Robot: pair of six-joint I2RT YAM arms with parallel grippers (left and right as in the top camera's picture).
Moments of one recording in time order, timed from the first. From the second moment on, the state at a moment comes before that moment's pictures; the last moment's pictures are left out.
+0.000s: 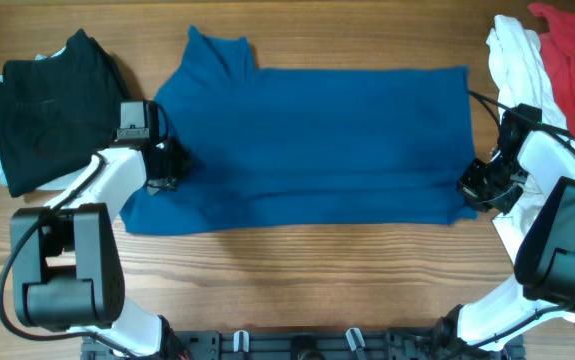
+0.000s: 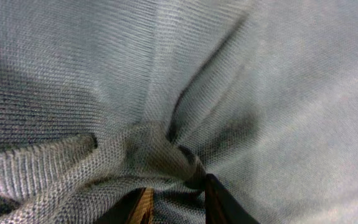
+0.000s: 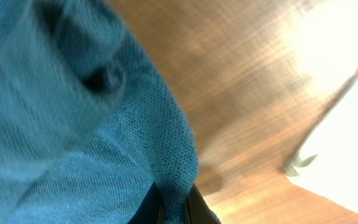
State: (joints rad) left arm 0.04 1.77 0.94 -0.48 0.11 -0.63; right arm -0.32 1.85 1.09 -0.94 0.02 0.37
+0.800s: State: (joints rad) left arm 0.13 1.72 0.92 -0.69 0.15 -0.63; right arm -0.32 1.85 1.09 -1.13 0.18 0.60
